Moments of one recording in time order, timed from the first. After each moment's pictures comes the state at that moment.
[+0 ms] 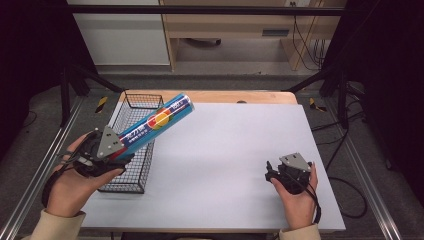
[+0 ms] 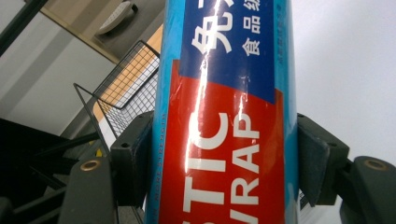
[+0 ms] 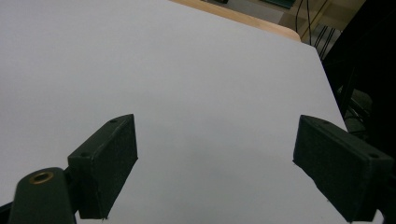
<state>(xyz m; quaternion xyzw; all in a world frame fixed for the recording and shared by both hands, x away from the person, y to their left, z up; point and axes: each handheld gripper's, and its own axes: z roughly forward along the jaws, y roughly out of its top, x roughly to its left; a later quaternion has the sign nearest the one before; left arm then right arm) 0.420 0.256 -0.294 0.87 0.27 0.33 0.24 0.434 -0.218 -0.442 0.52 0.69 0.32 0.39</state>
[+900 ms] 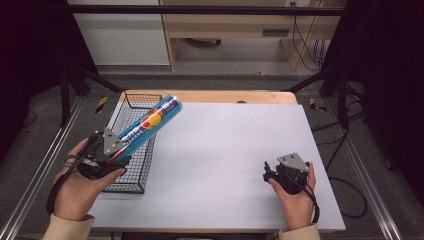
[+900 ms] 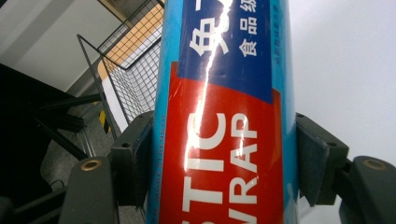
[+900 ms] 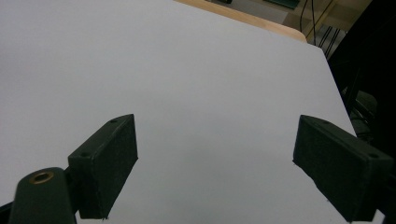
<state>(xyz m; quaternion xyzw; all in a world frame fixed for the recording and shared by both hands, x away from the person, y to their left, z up) 0.421 0.257 -0.309 0.85 0.35 0.33 0.20 0.434 -0.213 -0.442 0.51 0.70 0.32 0.39</state>
